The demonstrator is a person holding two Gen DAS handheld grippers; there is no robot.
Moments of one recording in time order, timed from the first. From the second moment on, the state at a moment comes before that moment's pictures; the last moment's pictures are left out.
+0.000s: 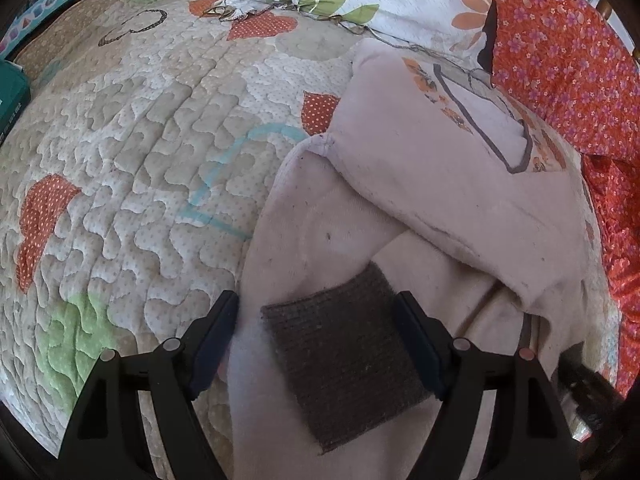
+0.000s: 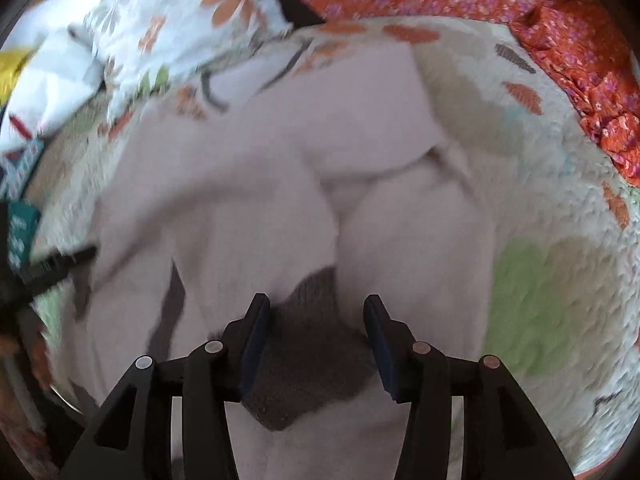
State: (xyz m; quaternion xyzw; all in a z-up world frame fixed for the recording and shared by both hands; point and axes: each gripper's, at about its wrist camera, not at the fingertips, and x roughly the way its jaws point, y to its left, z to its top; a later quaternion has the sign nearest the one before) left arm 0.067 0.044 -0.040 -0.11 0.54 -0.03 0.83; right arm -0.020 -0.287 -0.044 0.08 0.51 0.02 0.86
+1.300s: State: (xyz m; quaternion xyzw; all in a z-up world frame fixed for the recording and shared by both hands) left arm -0.066 0.082 -0.046 -0.10 0.52 0.02 0.85; right arm -0.133 -0.326 -0.059 0.21 0.49 -0.03 0.84
